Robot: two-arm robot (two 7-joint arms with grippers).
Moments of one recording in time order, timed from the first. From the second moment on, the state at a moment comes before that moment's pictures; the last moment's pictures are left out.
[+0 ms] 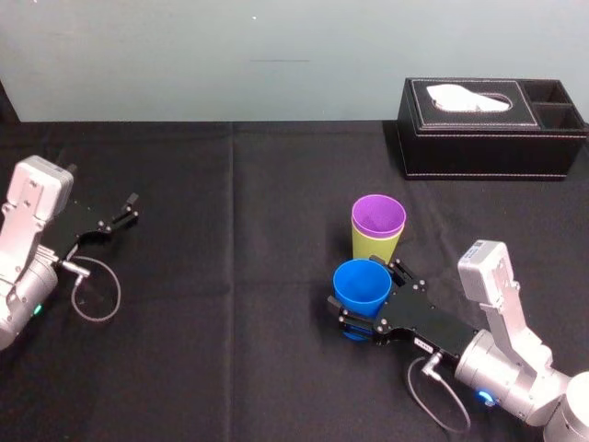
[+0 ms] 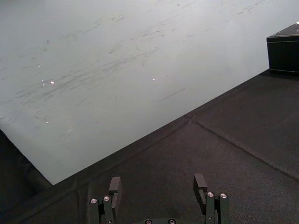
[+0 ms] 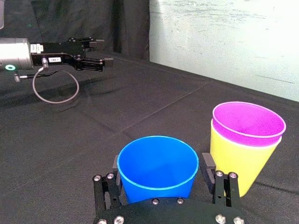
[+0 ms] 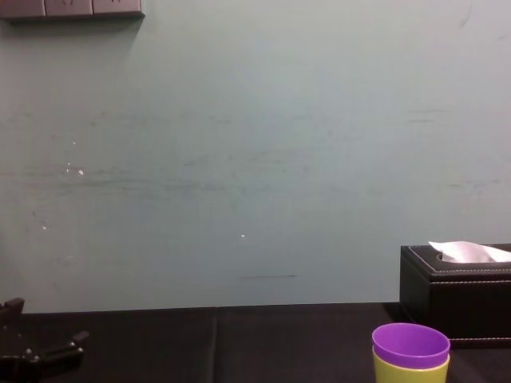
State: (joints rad) left arm -0.20 0.60 0.45 -1.41 -0.25 -0.12 0.03; right arm 0.00 0.44 -0.35 -1.50 0.31 -0.17 0.49
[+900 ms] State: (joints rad) left arm -0.20 0.60 0.45 -1.41 -0.25 -0.12 0.03; right arm 0.00 0.44 -0.35 -1.51 0.32 -0.17 0.49
